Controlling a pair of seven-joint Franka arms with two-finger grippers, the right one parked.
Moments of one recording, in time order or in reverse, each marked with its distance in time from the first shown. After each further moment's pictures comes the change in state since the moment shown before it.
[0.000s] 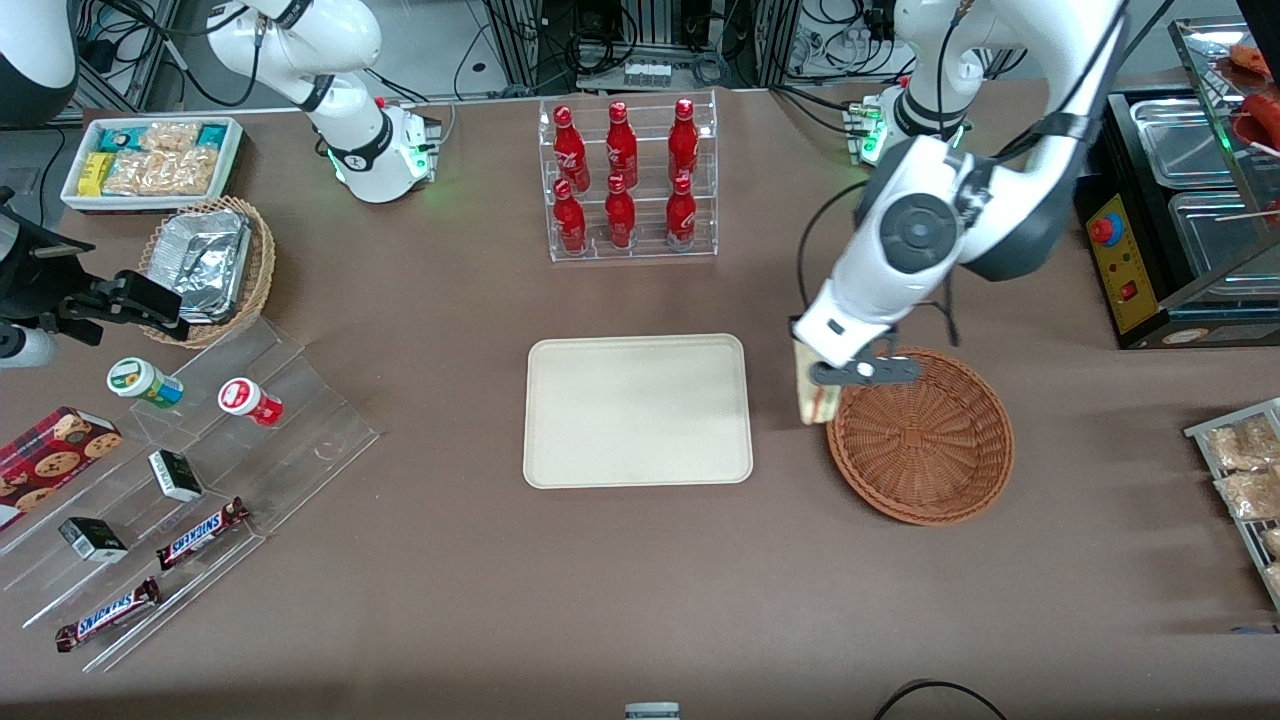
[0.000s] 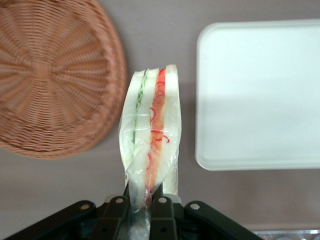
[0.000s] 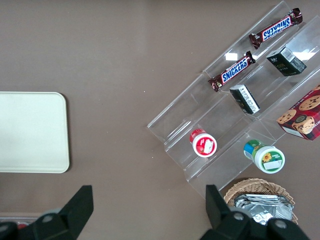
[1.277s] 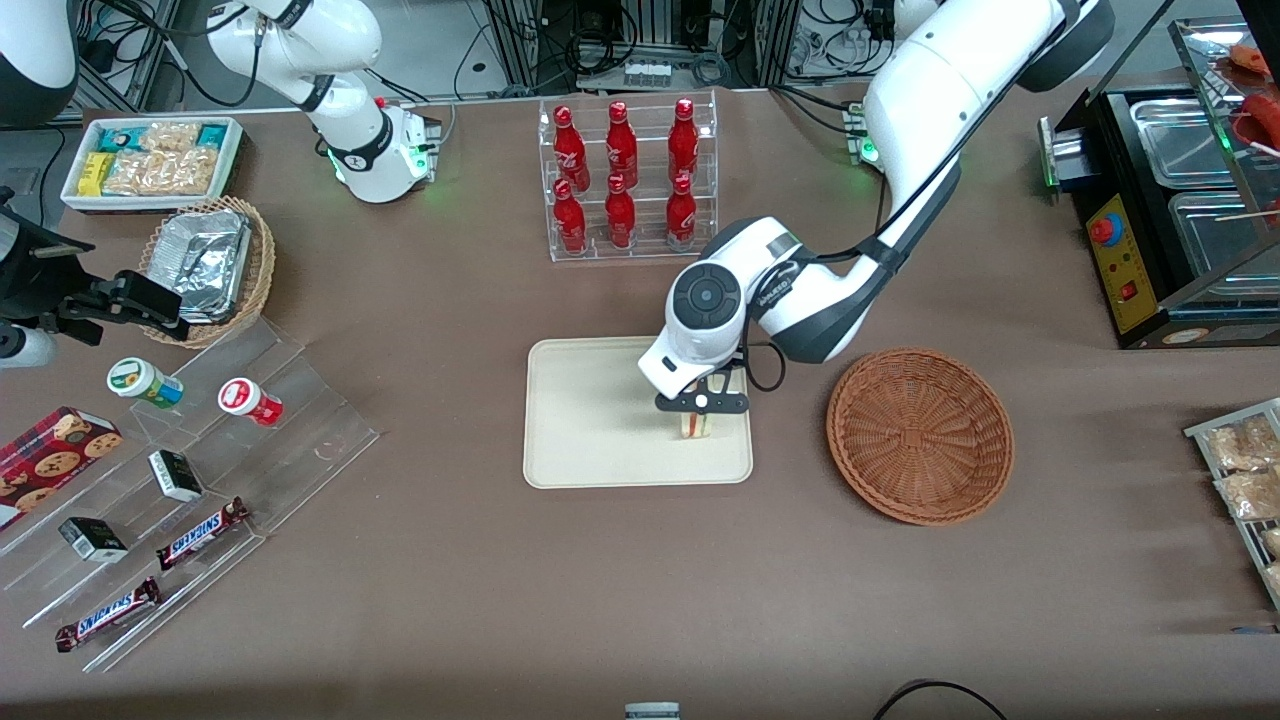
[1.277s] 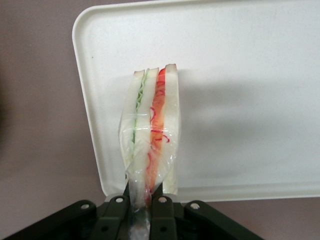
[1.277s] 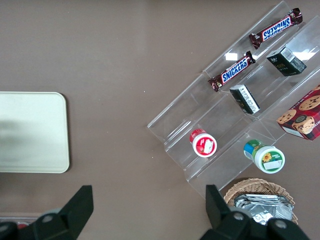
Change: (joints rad) arm -0.209 0.473 -0.058 0.372 0.240 0.013 -0.293
